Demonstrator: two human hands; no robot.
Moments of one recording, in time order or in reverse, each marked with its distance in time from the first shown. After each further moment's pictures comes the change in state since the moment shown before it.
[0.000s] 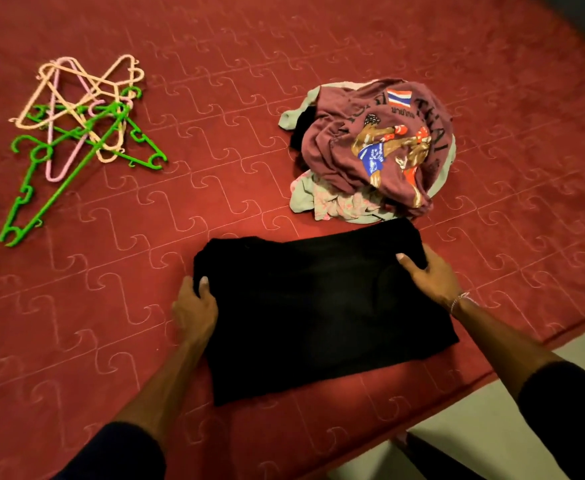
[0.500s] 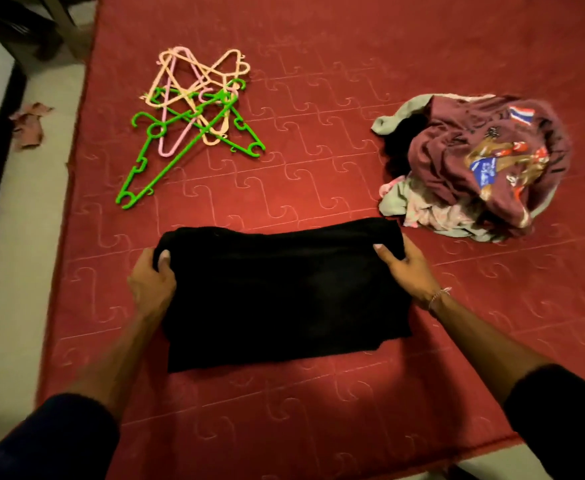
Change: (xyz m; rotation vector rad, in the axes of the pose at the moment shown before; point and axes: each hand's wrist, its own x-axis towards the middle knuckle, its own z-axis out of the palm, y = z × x) left_hand 0.090 -0.106 -0.178 -0.027 0.217 0.089; right_hand -0.026 -0.153 0.149 0.358 -0.139 -0.218
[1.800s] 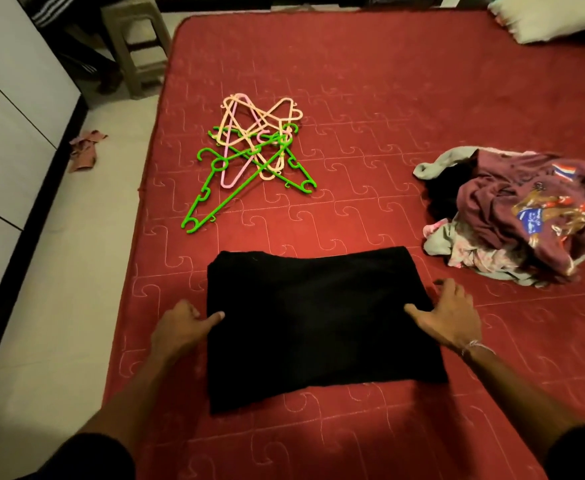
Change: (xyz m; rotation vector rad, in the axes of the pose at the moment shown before) left_hand 0.011 -0.057 -0.073 0.329 -0.428 -0.198; right_hand -0.035 -0.043 0.038 -0.786 0.138 0.148
